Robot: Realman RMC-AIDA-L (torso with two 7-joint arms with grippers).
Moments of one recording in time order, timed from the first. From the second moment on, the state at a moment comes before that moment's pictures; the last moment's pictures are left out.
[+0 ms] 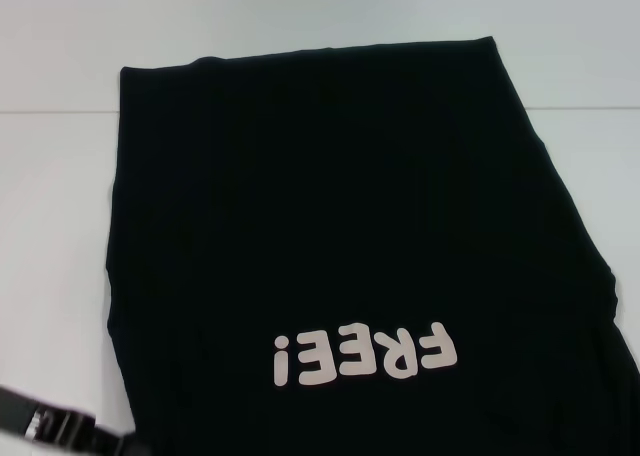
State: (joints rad) left arm -0.57 -2.01 0.49 0.80 2.65 2.01 -2.23; right arm 0.61 1.94 -0.67 -0.82 -2.74 -1.97 2.25
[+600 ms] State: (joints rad) left arm -0.61 -1.96 0.22 0.73 2.39 1.82 -2.24; right arm 0.58 1.86 -0.36 -0.73 -2.30 -1.89 2.24
